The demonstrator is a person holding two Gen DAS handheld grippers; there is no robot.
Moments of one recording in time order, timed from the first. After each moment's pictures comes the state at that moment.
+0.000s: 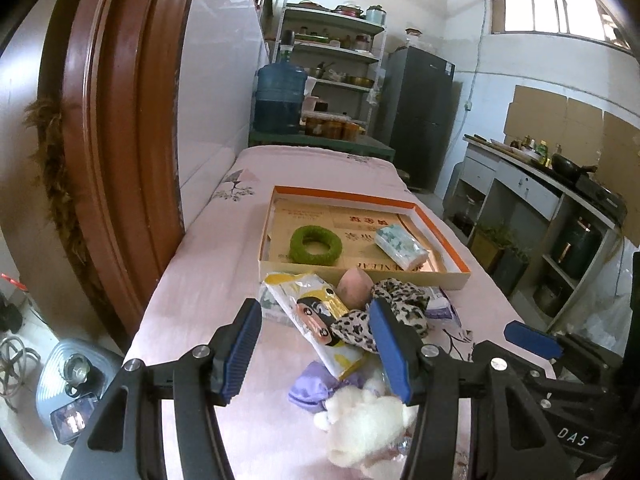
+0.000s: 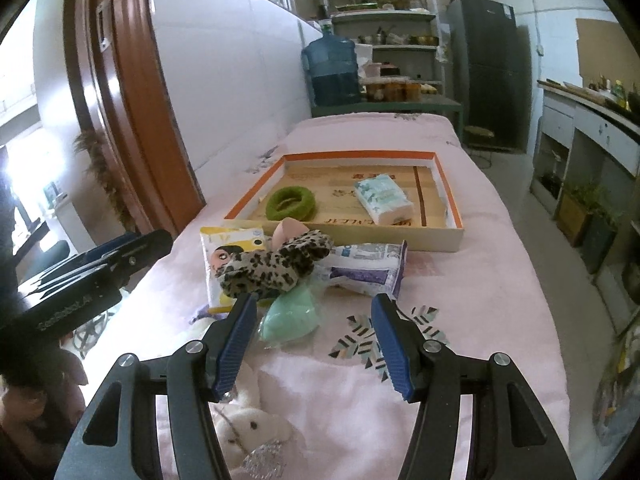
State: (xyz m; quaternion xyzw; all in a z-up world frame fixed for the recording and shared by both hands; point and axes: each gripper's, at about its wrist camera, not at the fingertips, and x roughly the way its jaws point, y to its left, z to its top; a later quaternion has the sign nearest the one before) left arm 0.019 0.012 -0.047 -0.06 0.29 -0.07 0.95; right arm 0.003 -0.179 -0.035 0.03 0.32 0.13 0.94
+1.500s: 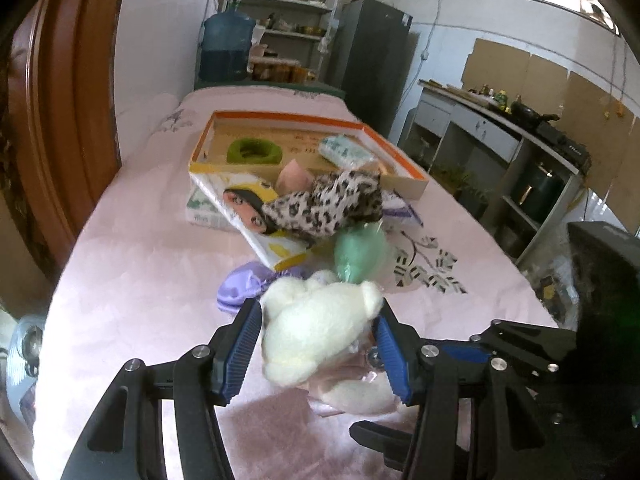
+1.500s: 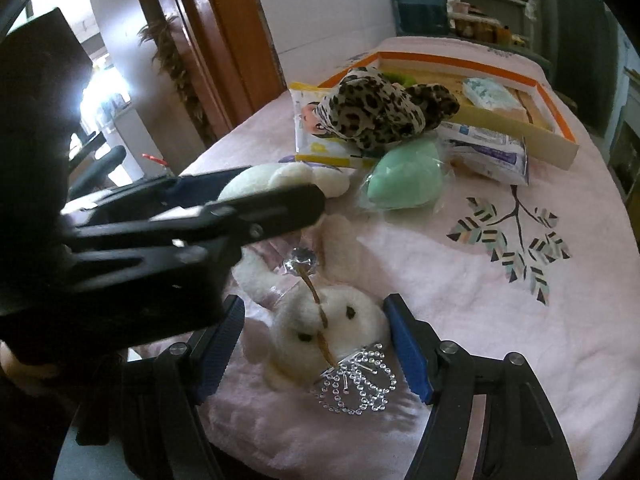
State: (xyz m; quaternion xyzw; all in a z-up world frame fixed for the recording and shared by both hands) left arm 0.003 -0.015 -0.111 -0.04 0.37 -0.17 0.91; right arm -0.012 -0.132 -0.110 -0.02 0.43 0.27 0.86
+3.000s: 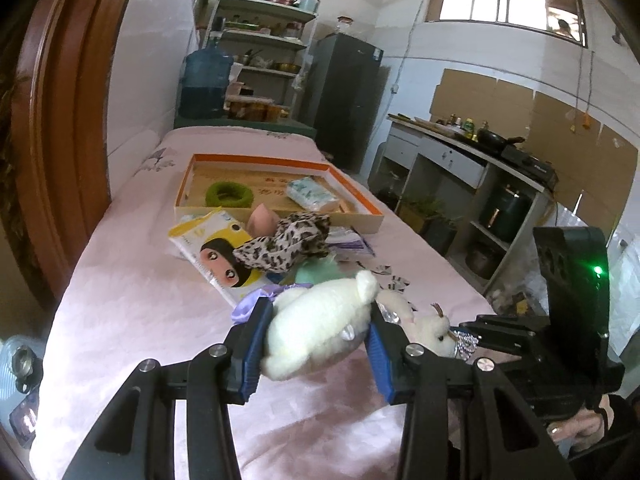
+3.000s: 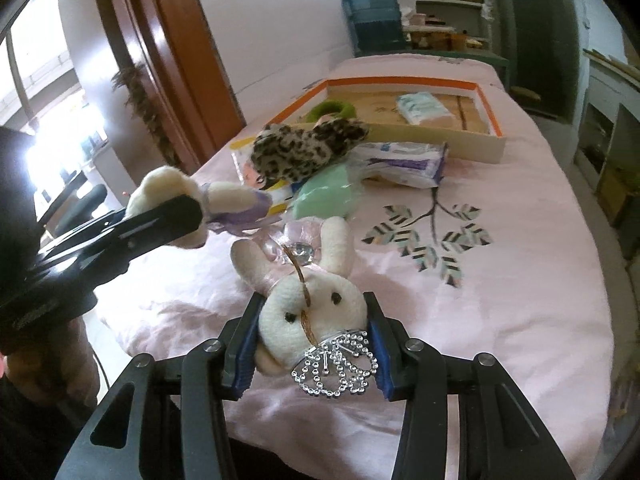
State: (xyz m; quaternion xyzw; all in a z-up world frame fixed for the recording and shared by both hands) left arm -0.032 -0.009 -0.083 -0.06 0.30 -0.22 0.93; right arm -0.026 -0.186 -0.088 0.03 0.40 0.22 0.89
